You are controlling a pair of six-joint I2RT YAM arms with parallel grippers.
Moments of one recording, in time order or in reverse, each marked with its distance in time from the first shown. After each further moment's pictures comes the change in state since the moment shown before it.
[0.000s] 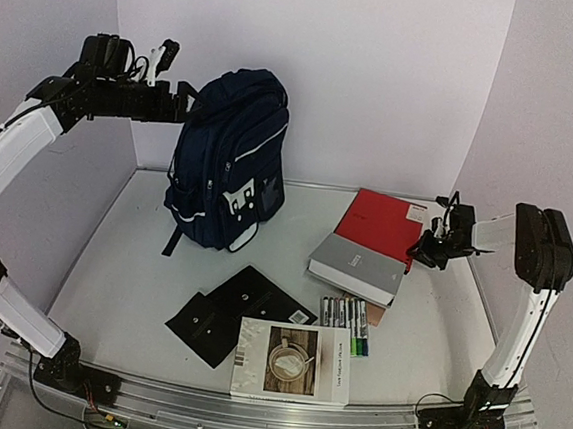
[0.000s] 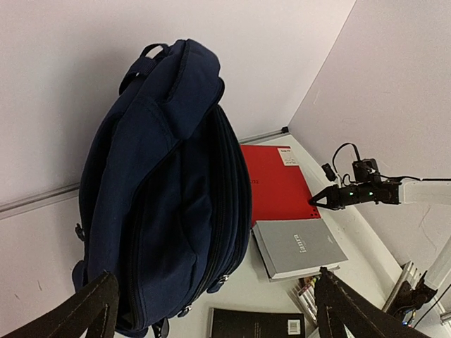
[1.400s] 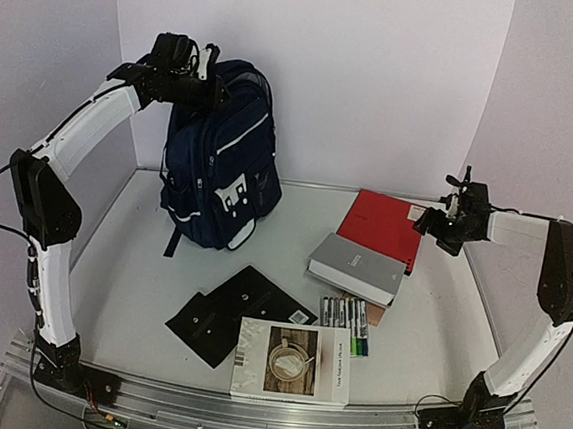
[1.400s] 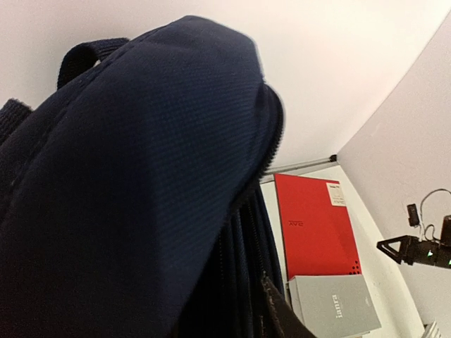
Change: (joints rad) left arm -0.021 0.542 0.534 -0.047 -0.175 -0.087; right arm 0.071 -0.313 -0.044 -0.131 0.232 0.027
